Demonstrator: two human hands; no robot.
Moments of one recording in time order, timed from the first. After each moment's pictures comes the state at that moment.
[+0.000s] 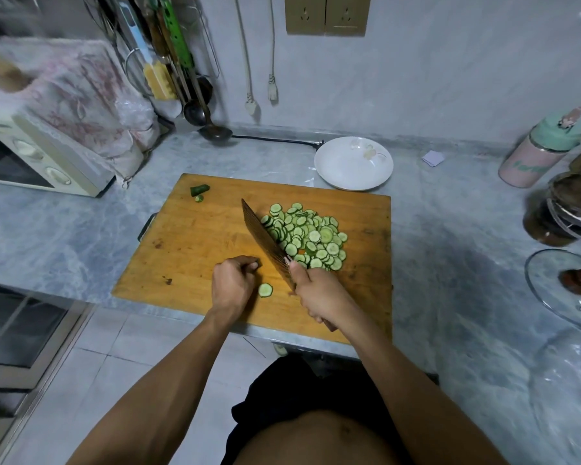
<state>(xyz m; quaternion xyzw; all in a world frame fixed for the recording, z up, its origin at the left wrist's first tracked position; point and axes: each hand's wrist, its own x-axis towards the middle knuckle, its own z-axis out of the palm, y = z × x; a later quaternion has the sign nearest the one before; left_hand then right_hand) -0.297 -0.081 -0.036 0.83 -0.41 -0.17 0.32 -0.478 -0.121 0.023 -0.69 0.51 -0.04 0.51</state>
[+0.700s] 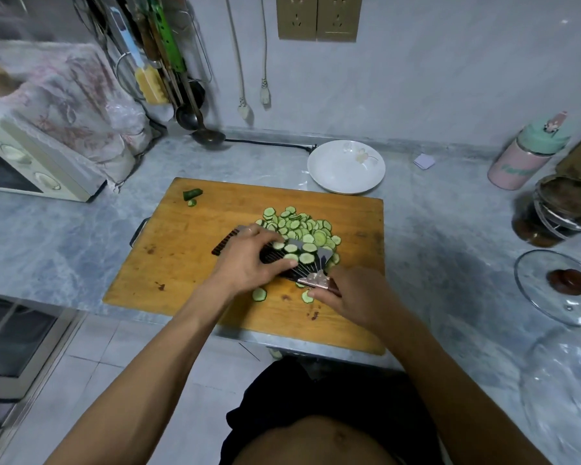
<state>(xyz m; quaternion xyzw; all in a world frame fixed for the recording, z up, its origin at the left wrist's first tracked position) -0.305 -0.109 0.029 0.70 -0.66 -0.15 0.22 -0.545 -0.144 0.031 -0.91 0.38 -0.04 0.14</state>
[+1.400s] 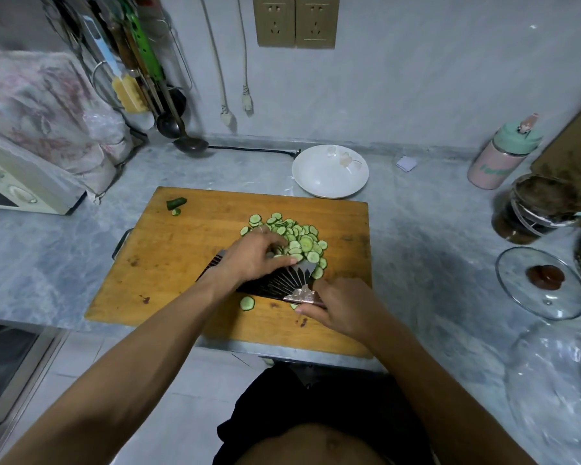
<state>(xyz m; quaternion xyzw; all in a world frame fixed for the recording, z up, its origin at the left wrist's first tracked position) -0.317 -0.161 0.019 0.68 -0.69 -0.22 0.11 -0.548 -0.141 0.025 -0.94 0.33 -0.05 0.12</state>
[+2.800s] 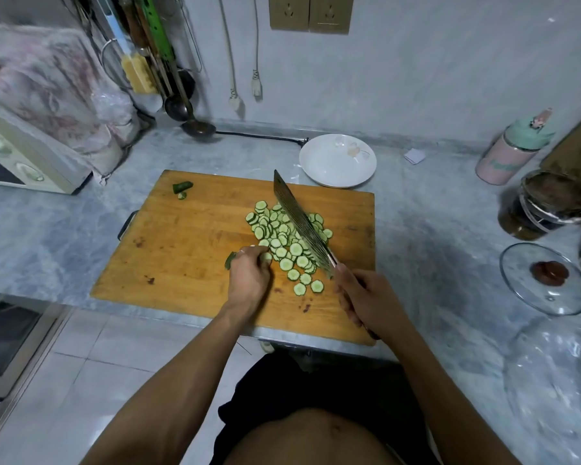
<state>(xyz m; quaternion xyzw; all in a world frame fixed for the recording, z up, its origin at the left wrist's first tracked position) -0.342 -0.104 -0.031 0.80 -0.48 -0.18 0.32 -0.571 -0.112 0.032 -0.64 0.49 -0.26 0.53</state>
